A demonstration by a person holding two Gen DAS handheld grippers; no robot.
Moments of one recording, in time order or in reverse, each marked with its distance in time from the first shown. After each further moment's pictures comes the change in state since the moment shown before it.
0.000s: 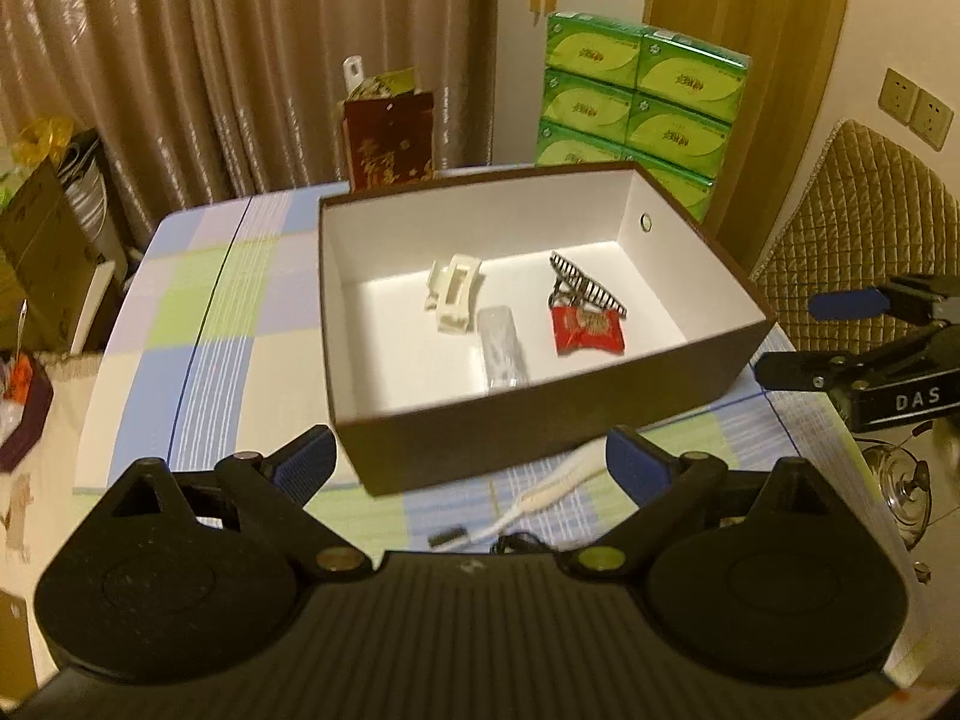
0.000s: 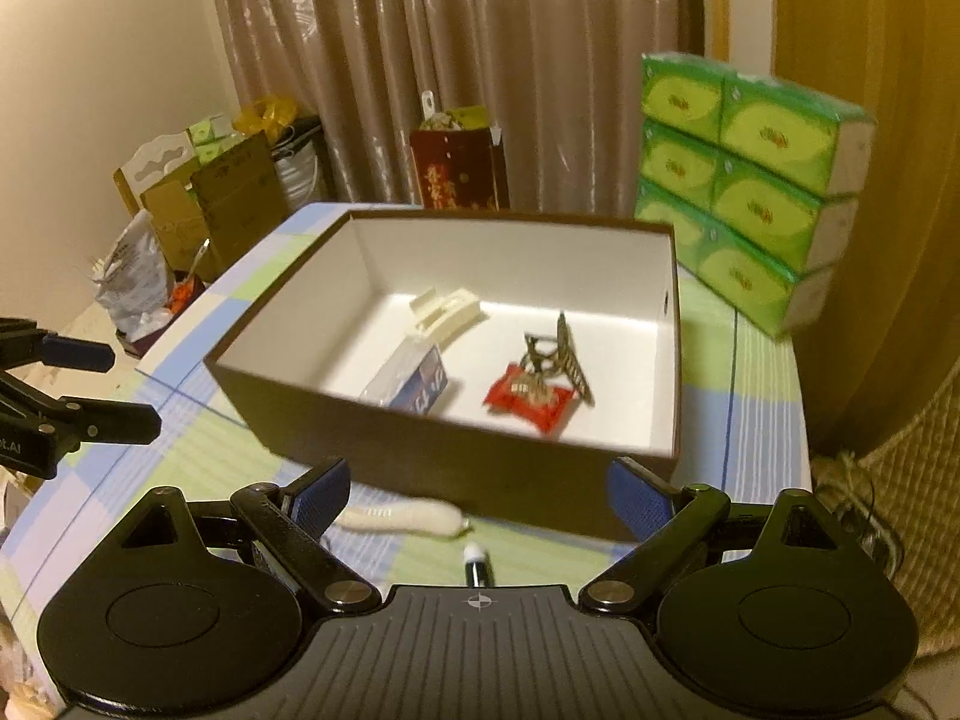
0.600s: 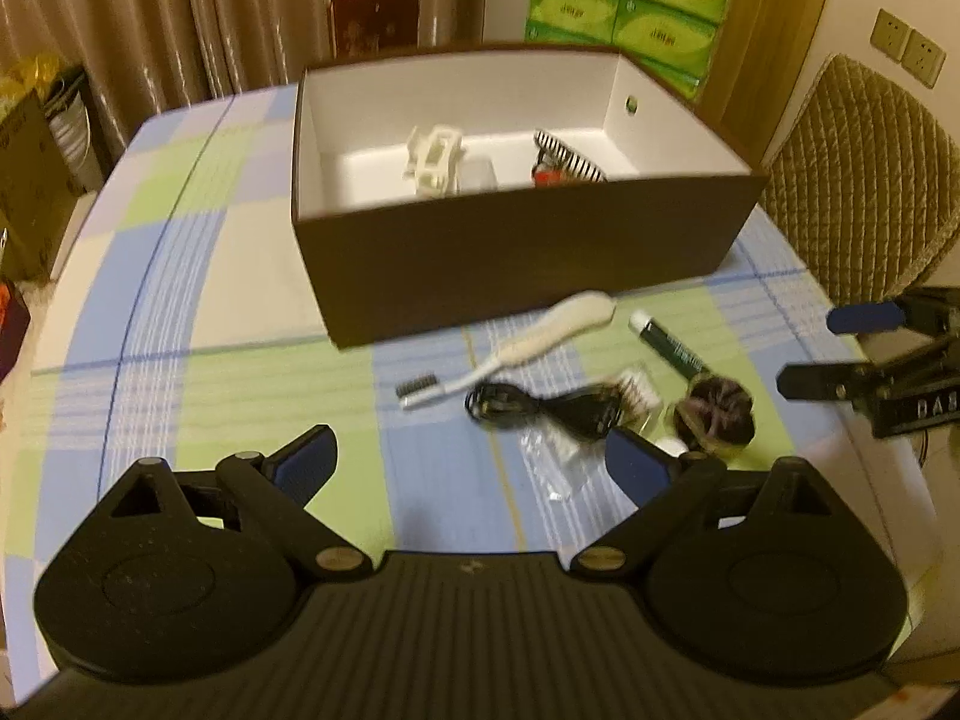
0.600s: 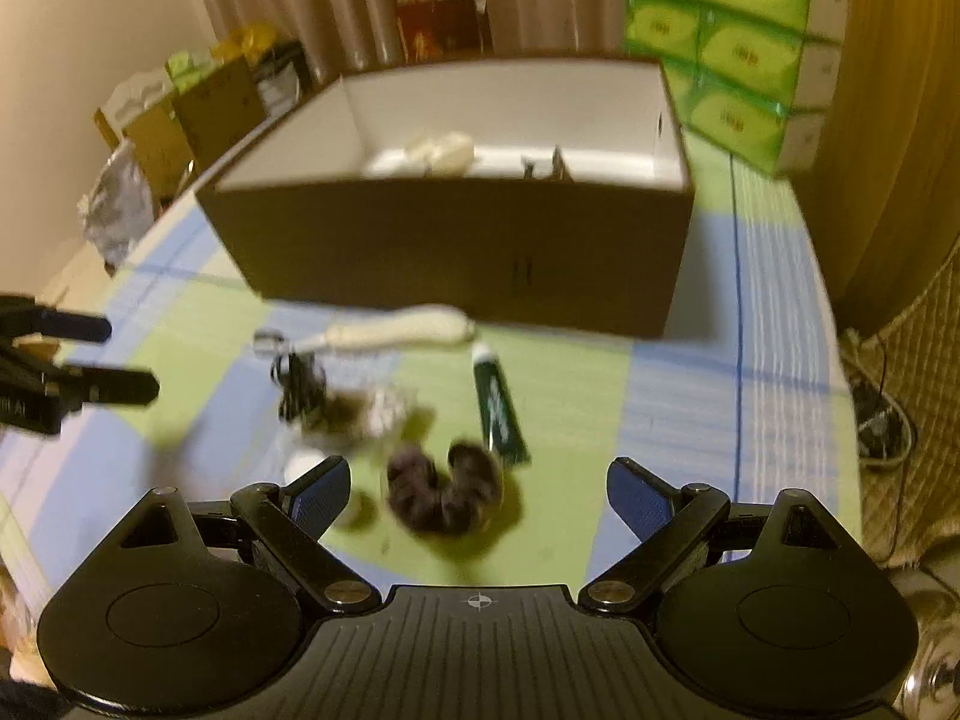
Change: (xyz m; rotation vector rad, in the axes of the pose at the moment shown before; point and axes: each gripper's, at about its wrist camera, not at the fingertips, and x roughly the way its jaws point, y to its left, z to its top) left arm 0.021 -0.008 -0.083 -0.009 0.112 -0.029; right arm 0.014 0.008 -0.094 0.045 0.160 -0.011
